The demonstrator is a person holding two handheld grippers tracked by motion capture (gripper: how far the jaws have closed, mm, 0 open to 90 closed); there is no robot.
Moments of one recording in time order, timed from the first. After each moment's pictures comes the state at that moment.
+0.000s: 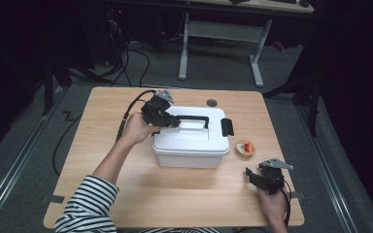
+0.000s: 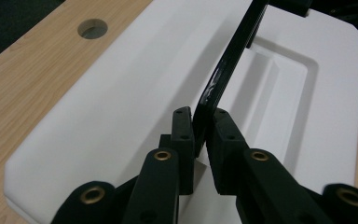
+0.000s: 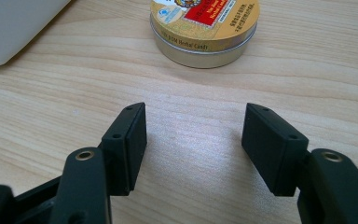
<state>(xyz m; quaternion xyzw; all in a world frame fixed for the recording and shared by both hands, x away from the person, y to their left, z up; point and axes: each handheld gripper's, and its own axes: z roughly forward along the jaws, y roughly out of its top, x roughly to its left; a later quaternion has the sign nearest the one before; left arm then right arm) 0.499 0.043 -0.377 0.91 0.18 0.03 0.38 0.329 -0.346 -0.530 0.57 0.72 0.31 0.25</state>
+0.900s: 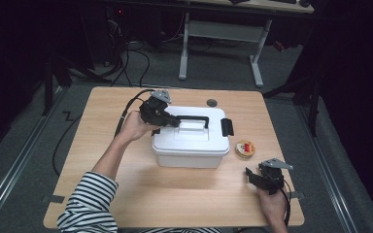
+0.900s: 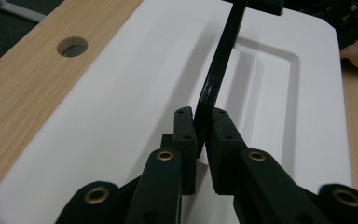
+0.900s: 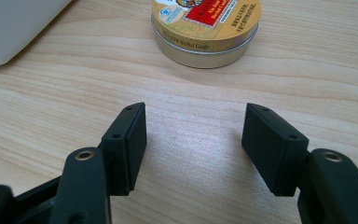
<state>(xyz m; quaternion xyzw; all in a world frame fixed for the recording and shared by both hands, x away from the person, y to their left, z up) 0.509 0.051 -0.384 0.90 0.13 0.01 0.41 0.329 -0.346 -0.530 0.57 0.72 0.31 0.25</state>
